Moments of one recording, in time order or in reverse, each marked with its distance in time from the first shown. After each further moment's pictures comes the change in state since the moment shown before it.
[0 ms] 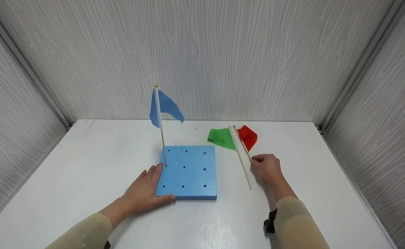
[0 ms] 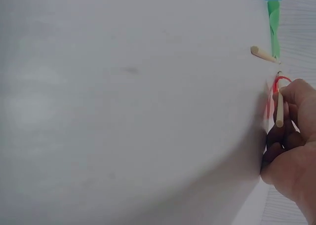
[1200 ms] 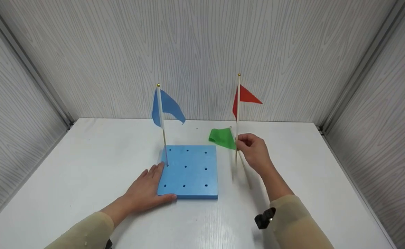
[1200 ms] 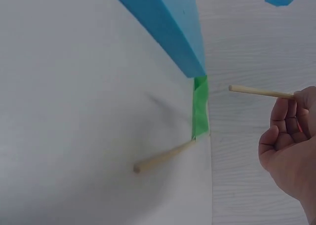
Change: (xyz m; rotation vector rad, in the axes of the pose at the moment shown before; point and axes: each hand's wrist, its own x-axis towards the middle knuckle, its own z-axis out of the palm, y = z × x) left_hand 0.003 0.003 0.000 0.006 -0.008 -0.015; right_hand -0.014 -0.081 -0.013 0.360 0.033 -0.241
